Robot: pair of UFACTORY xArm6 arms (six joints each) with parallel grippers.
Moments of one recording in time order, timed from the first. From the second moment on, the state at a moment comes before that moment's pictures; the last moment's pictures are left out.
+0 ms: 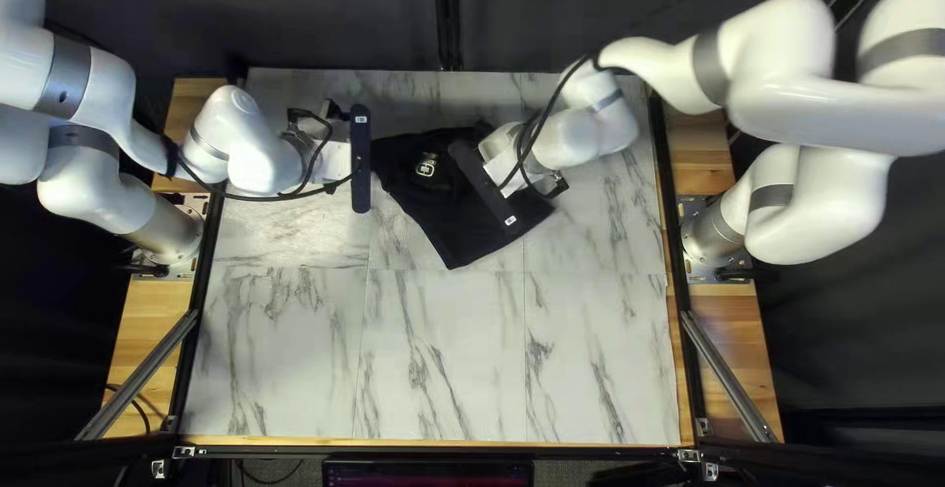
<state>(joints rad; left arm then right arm) 0.22 -0.28 -0.38 1.24 0.59 -0.72 -0.24 -0.13 -0.50 -0.88 0.22 -0.20</state>
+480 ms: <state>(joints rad) 0.21 -0.29 -0.36 1.25 0.58 -0.75 -0.18 -0.21 -0.49 -0.73 0.33 -0.31</state>
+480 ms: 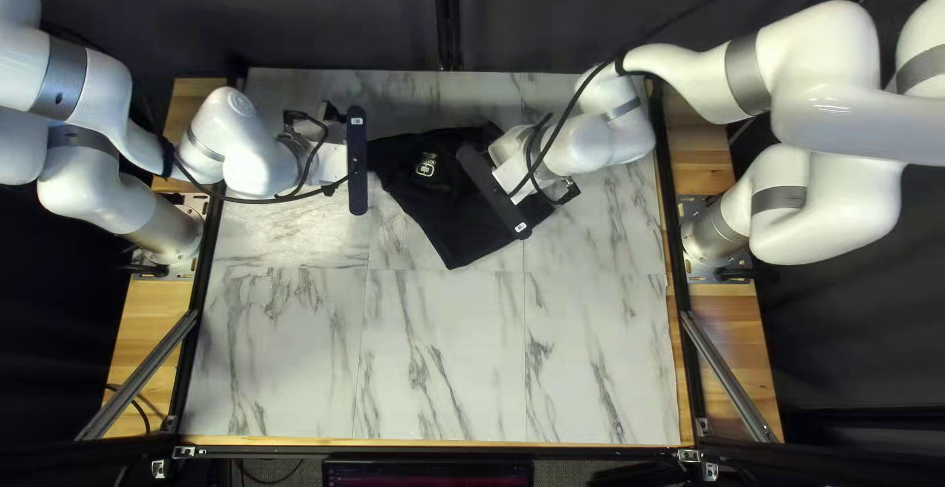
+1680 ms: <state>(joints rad) 0.25 -0.27 -0.38 1.29 0.57 -0.74 -0.08 0.10 -0.64 -1.20 0.35 0.35</state>
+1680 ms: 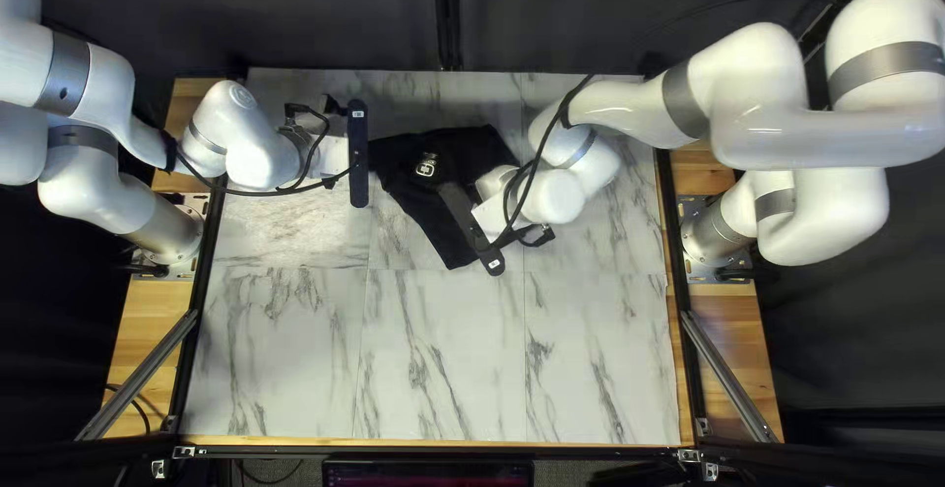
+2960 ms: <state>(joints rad) 0.25 -0.27 -0.37 1.31 0.56 -0.77 -0.14 0.07 -0.63 -1.19 0.36 0.29</state>
